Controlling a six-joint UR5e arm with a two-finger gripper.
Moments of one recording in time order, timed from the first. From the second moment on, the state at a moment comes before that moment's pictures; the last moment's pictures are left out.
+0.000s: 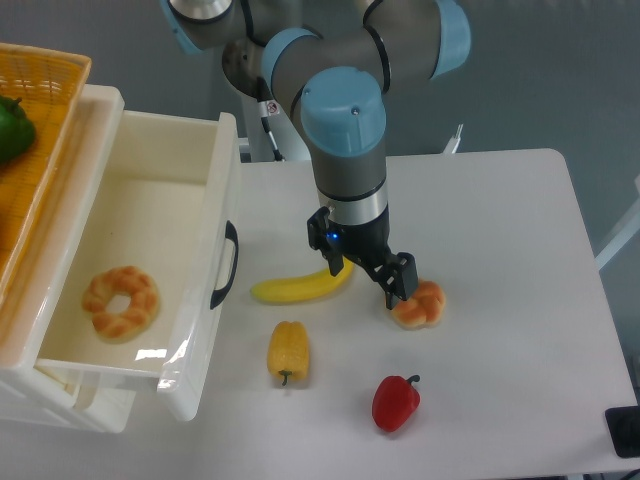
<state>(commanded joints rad) 2.43 -1.86 -1.52 -1.11 1.62 1.09</state>
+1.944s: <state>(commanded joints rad) 2.35 -1.92 -1.60 -1.09 1.61 0.54</state>
